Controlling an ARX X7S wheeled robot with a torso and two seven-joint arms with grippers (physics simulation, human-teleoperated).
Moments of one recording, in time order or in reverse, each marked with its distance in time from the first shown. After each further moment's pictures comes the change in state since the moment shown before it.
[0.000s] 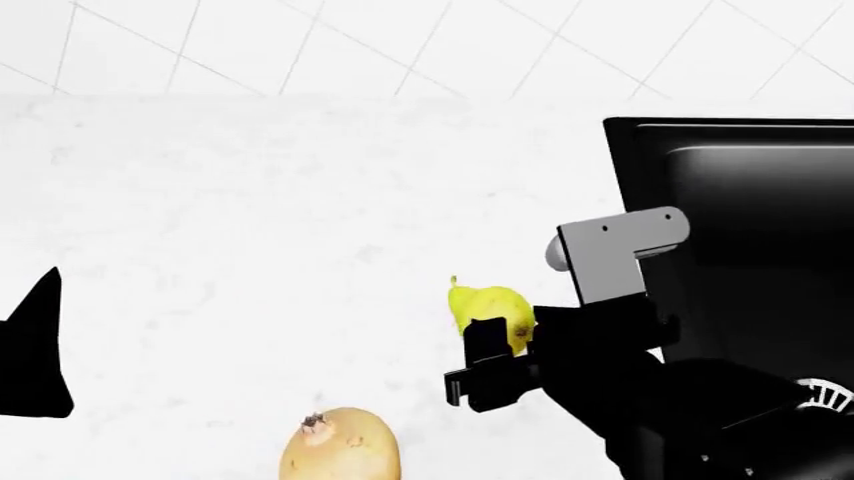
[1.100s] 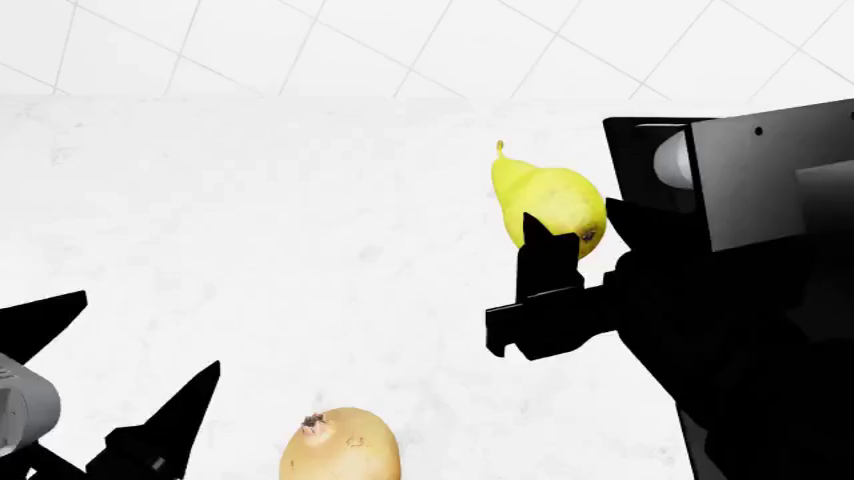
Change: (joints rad) left arm -0.213 0.009 0.181 0.117 -0.326 -0.126 -0.049; right arm -0.005 0.245 0.301 -0.549 0.447 0.156 0.416
